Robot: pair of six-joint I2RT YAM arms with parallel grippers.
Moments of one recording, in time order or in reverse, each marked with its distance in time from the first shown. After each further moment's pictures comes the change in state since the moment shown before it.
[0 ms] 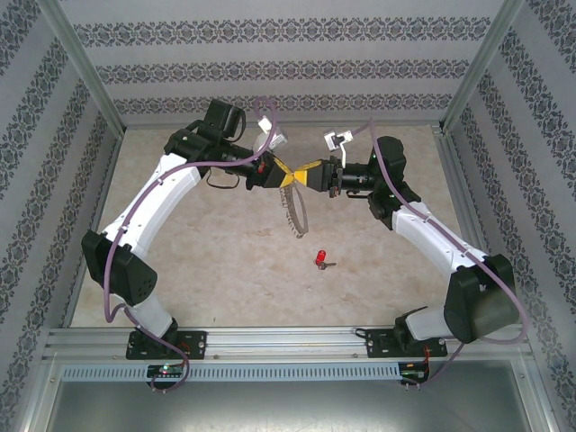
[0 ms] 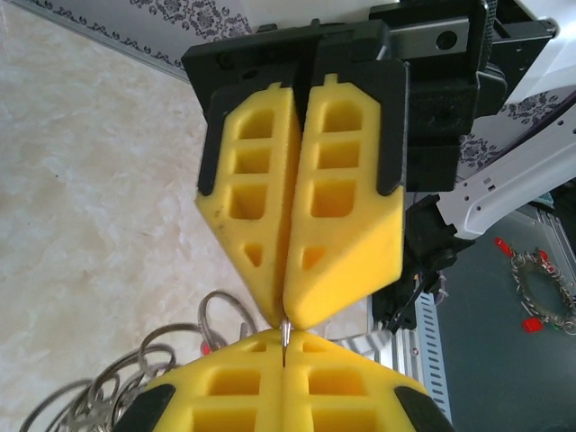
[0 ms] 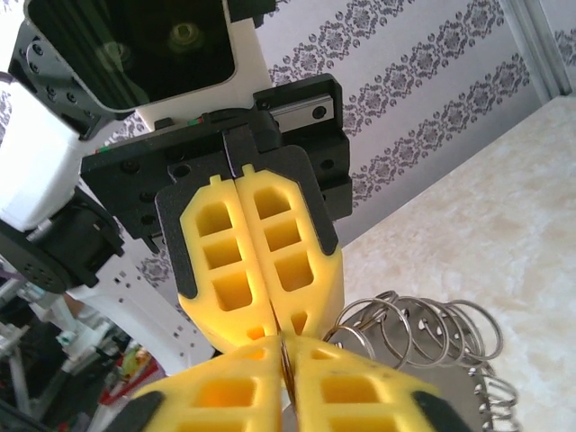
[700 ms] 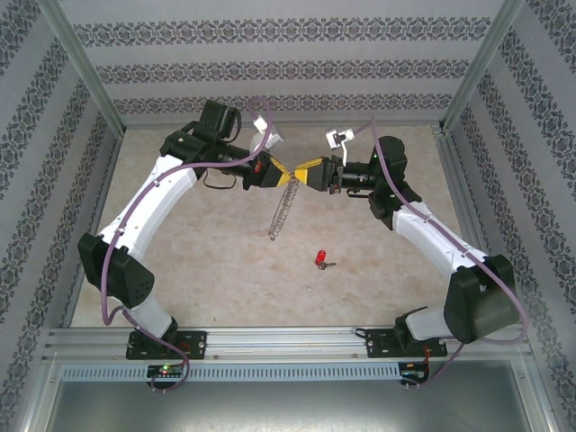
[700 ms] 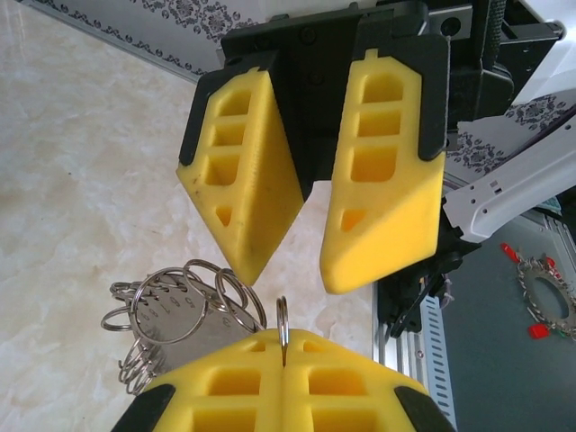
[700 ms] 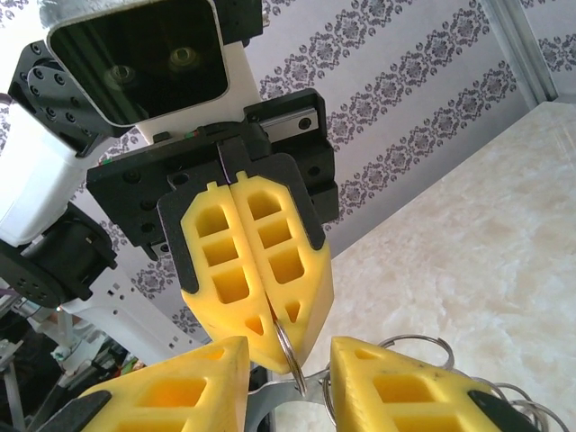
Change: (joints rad) left arm 0.015 -0.024 -0.033 0.022 -0.003 -0.010; right arm -0.006 -0.002 0.000 0.009 0.026 0.023
